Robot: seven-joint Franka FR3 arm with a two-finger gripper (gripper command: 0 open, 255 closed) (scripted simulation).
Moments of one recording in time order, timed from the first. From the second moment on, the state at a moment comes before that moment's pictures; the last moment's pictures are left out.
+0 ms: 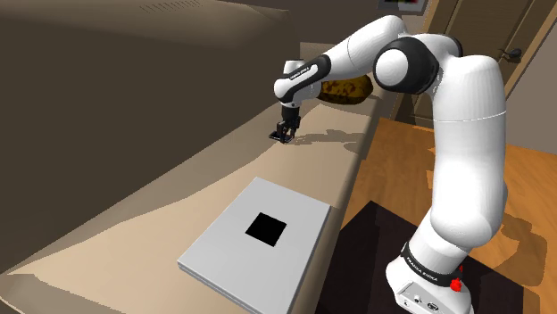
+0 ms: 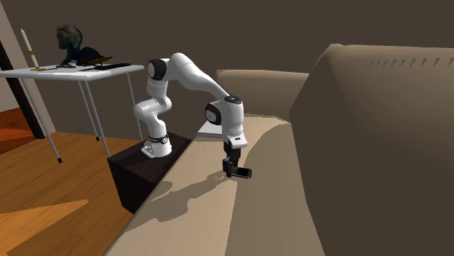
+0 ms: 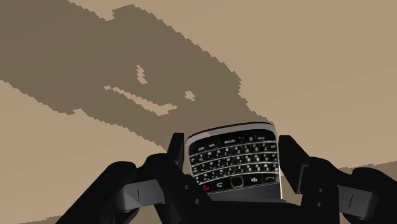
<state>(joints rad) -0.02 0.44 -0.18 -1.72 0.09 2.17 -0.33</state>
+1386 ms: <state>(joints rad) -0.02 0.37 -0.19 -1.63 0.07 2.00 -0.32</state>
